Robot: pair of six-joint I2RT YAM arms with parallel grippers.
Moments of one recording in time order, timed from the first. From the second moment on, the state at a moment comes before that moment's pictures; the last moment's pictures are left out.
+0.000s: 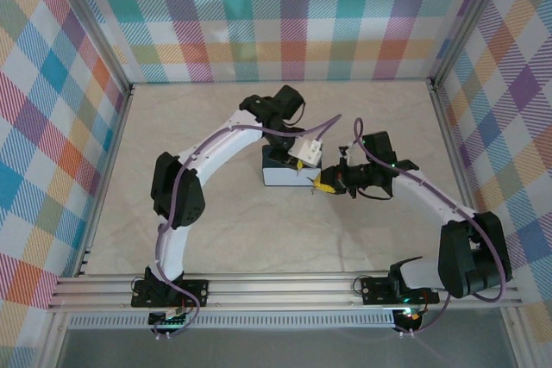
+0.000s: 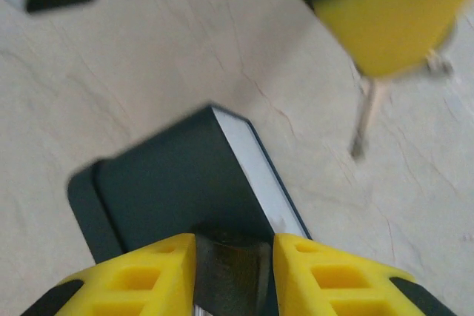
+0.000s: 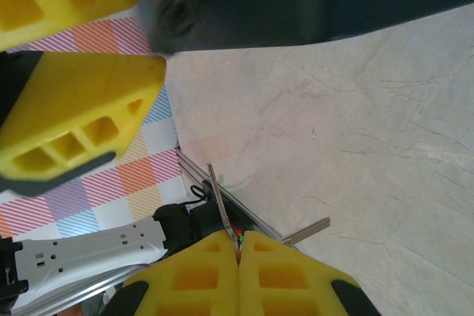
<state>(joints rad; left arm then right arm) -0.72 2.08 2.01 -1.13 0.36 1.33 0.29 1.32 0.79 -0.40 -0.93 0.80</state>
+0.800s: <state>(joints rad) -0.67 2.09 2.06 -1.16 0.36 1.23 0.23 1.28 0.76 -0.40 -0.94 0.76</state>
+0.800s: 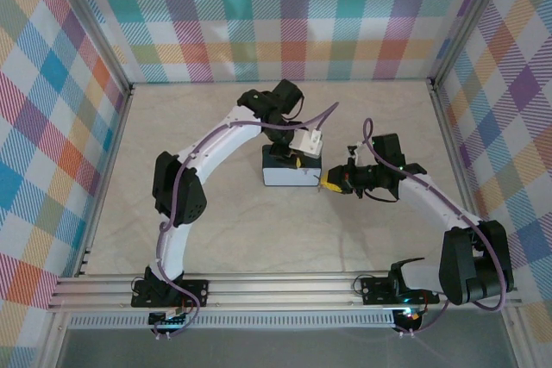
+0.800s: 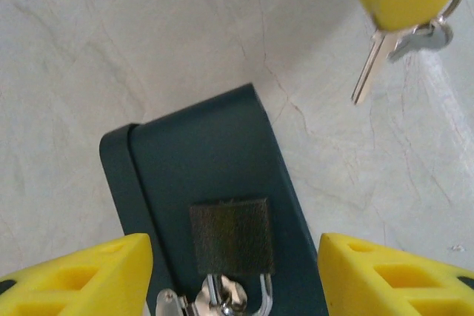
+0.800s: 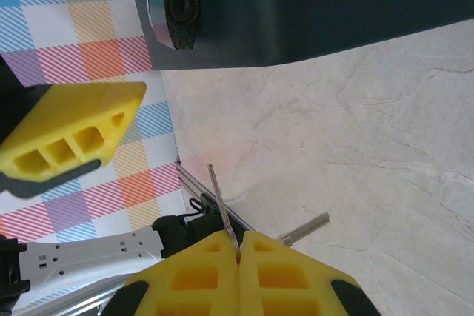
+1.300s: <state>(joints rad) -0.65 2.17 2.10 -1.18 0.40 1.25 0.23 1.30 0.77 -0.40 -0.96 0.75</state>
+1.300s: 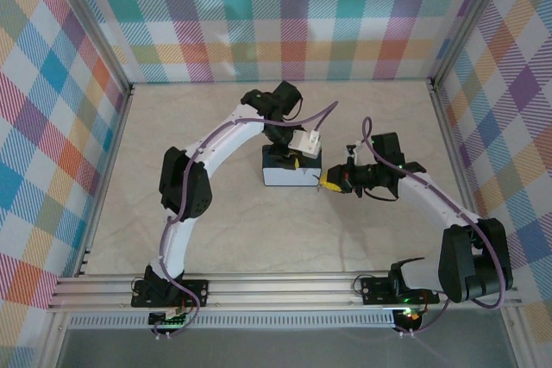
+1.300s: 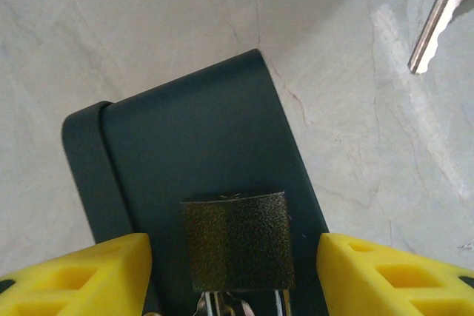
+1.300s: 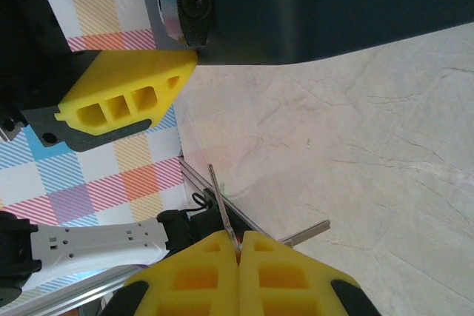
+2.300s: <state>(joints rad) -0.65 2.12 2.00 -1.16 0.48 1.29 0.20 1.40 0.80 -0.35 -1.00 0.70</state>
